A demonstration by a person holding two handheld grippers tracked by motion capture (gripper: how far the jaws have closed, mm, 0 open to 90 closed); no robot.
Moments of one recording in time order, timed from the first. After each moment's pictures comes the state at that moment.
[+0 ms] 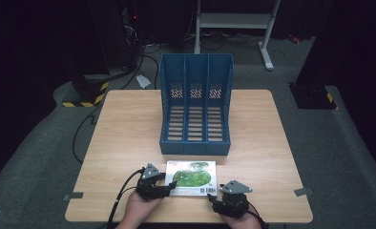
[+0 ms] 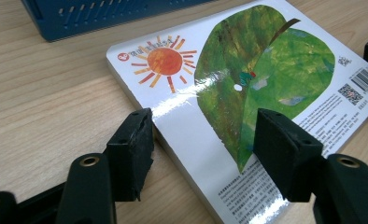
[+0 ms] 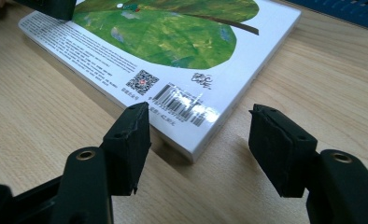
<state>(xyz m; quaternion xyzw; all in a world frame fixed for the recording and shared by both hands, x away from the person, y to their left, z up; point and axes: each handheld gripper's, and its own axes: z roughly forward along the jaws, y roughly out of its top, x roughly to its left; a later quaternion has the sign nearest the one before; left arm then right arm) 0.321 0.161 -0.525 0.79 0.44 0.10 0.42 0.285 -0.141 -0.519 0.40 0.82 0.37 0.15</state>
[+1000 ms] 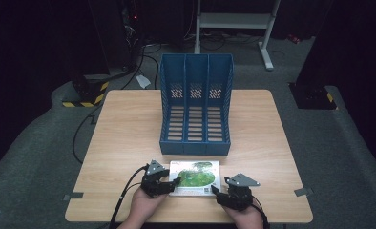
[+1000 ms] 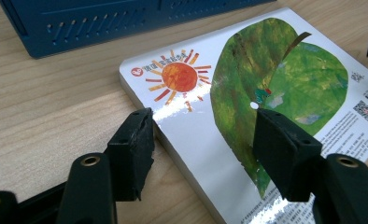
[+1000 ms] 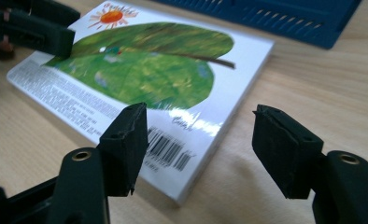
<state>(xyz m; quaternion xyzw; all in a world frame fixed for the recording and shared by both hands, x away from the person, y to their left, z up) 0.333 0.150 -0.526 0.78 0.45 0.10 0.43 0.300 -0.152 -0.514 0.43 0.79 0.40 0.15</state>
